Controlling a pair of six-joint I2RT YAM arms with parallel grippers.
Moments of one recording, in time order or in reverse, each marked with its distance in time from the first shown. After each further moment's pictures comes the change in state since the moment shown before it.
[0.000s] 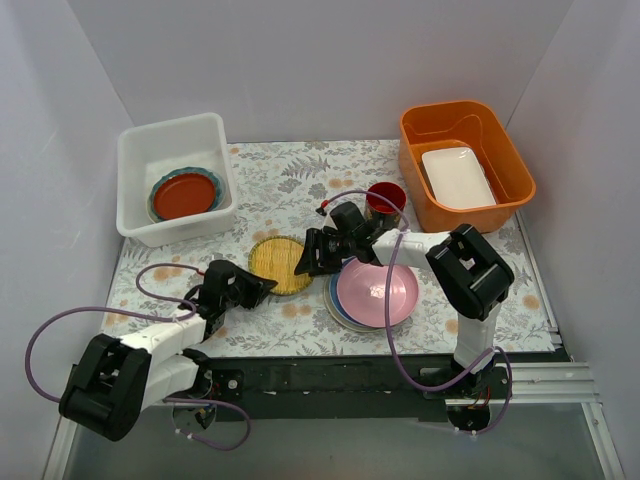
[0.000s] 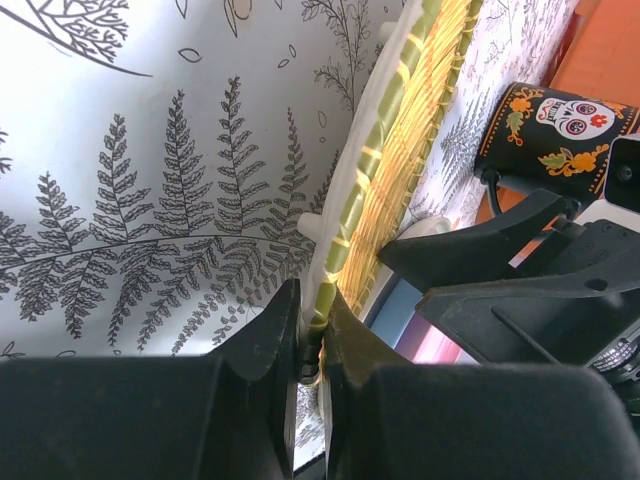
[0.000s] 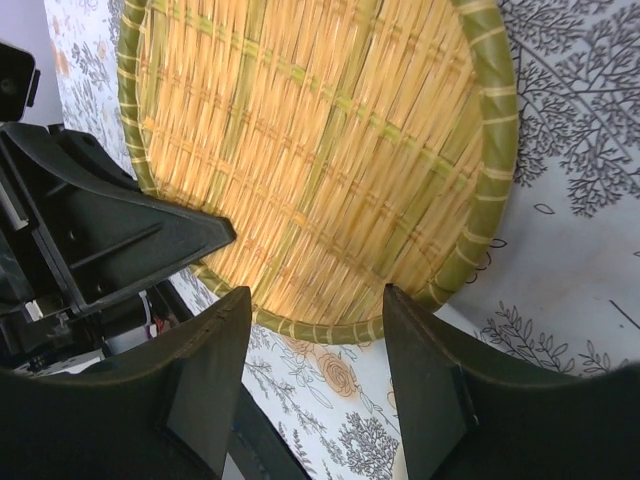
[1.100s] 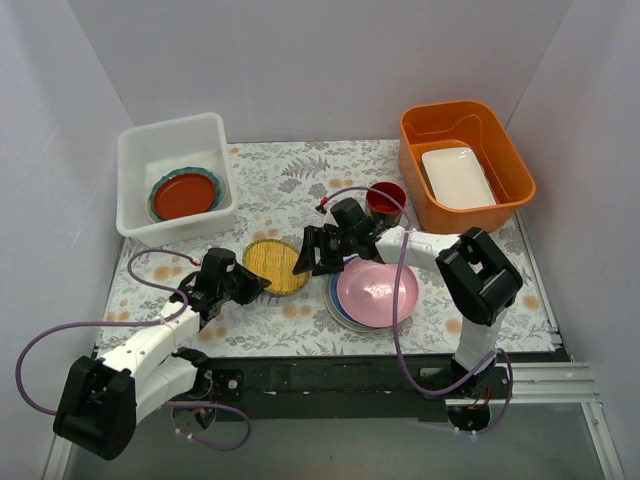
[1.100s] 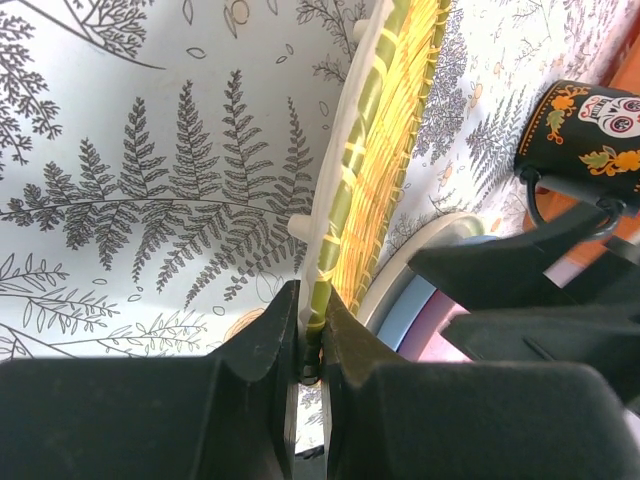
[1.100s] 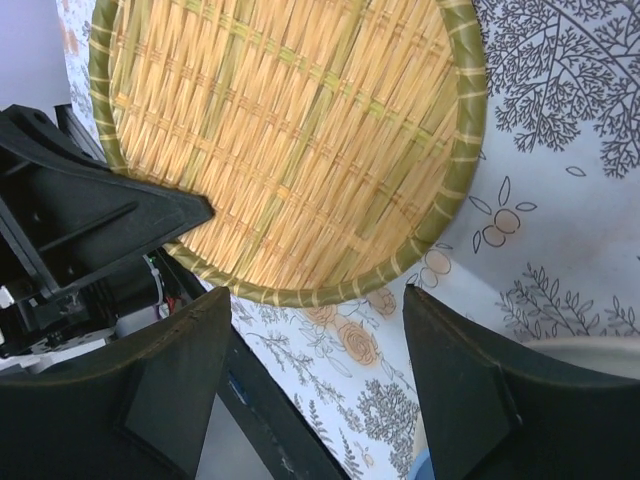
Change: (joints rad) left arm 0.000 -0.117 0.172 -0.396 -0.054 0.095; right arm 0.006 -0.042 0.023 -0.088 -0.018 -0.013
